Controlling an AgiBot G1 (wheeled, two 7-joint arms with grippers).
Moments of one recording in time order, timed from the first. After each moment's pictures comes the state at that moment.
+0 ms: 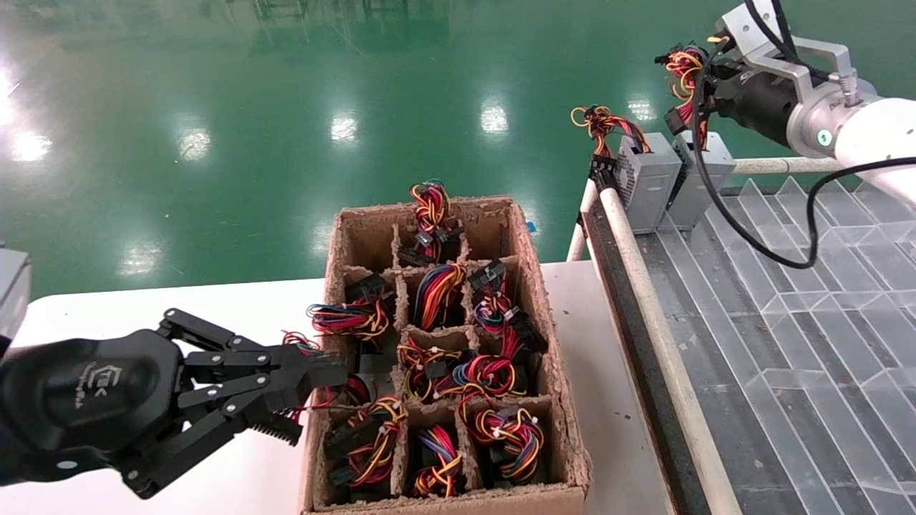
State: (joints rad) left arm -1.10 0.55 0.43 -1.24 0.62 1.42 -0.10; right arm 1.66 -1.06 -0.52 0.66 -2.16 -0.46 0.70
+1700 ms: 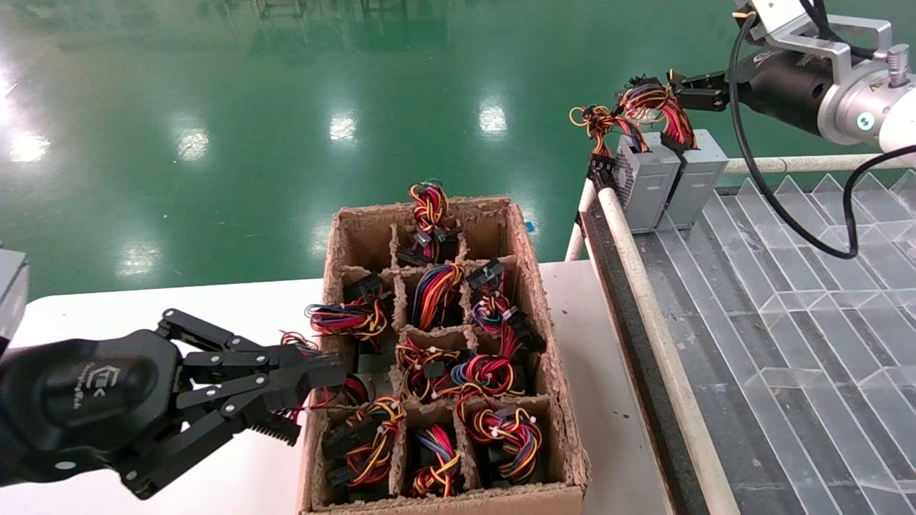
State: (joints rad) left arm -1.10 0.55 0.43 -1.24 0.62 1.42 -0.10; right arm 1.66 -1.00 -0.48 0.71 -1.93 -0.54 0.53
